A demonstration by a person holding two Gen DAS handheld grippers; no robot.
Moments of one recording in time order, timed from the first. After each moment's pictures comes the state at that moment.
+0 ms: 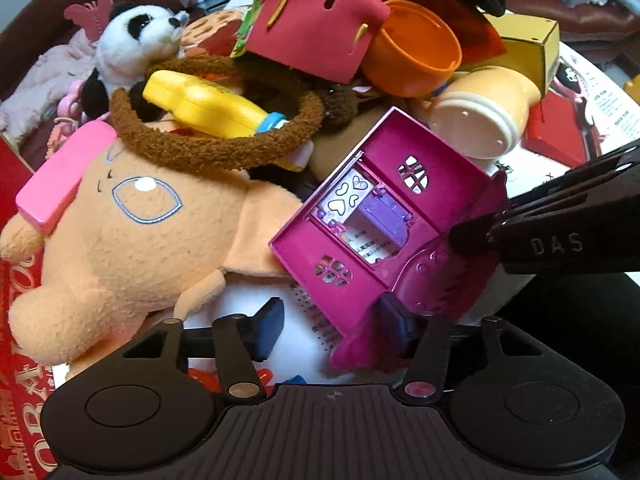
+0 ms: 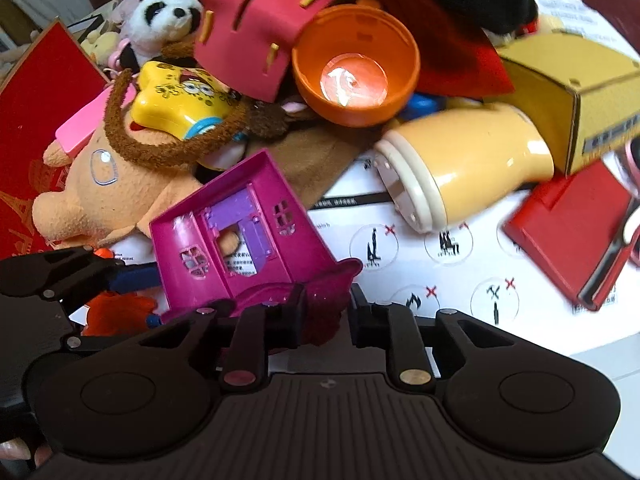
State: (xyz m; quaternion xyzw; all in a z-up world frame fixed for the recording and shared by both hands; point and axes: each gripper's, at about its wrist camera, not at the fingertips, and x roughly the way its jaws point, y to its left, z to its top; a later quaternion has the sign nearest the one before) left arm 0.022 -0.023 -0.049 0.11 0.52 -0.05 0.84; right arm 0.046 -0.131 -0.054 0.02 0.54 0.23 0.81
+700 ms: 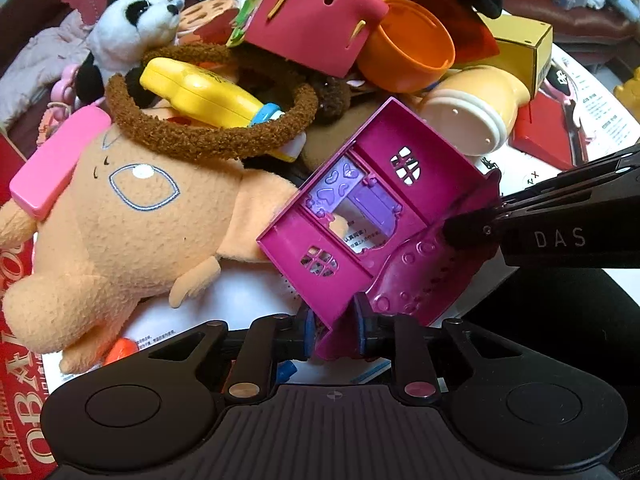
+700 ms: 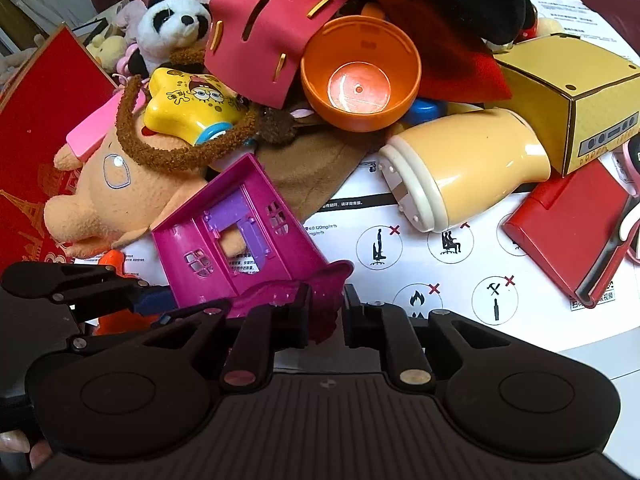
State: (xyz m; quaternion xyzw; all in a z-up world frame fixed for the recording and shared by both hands) left arm 0.025 -0.027 -0.046 0.08 0.54 -0.07 0.83; right arm 0.044 -0.135 -0.050 0.04 0.55 0.23 0.80
